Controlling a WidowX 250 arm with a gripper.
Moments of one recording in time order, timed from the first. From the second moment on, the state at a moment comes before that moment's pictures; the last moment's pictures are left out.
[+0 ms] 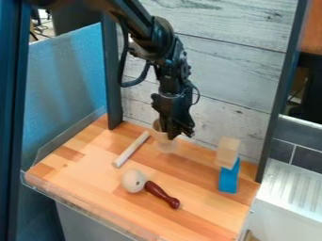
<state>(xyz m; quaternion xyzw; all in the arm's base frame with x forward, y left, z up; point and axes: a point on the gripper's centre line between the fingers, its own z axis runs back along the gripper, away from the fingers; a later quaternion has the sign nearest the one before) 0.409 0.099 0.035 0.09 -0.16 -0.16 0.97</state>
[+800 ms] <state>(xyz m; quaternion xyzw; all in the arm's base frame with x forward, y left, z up) 0.414 0.097 0.022 0.09 -0.14 -0.16 0.97</state>
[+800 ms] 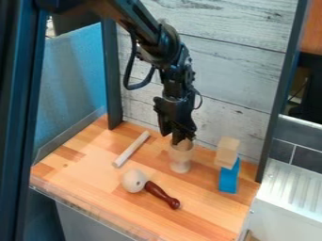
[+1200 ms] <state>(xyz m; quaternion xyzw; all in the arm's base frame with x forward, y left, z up) 0.410 0.103 0.019 0.08 -0.15 -0.15 0.97</state>
